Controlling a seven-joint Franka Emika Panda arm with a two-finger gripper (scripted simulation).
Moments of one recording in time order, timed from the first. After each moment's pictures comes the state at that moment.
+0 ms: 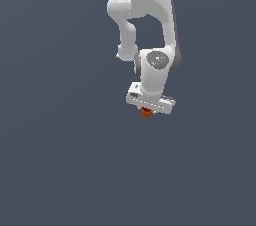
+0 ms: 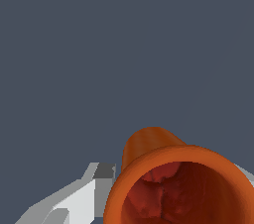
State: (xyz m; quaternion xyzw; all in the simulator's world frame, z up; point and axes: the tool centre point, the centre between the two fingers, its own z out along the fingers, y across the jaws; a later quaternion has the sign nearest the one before) arm -0.035 0.090 0.087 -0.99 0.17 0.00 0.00
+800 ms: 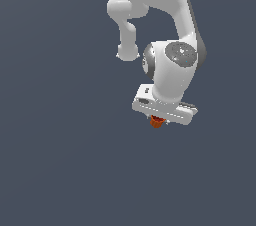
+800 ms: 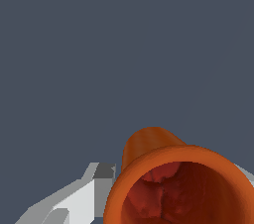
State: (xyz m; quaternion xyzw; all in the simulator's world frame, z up) arm 0.054 0.113 0.164 -0.99 0.17 0.00 0.00
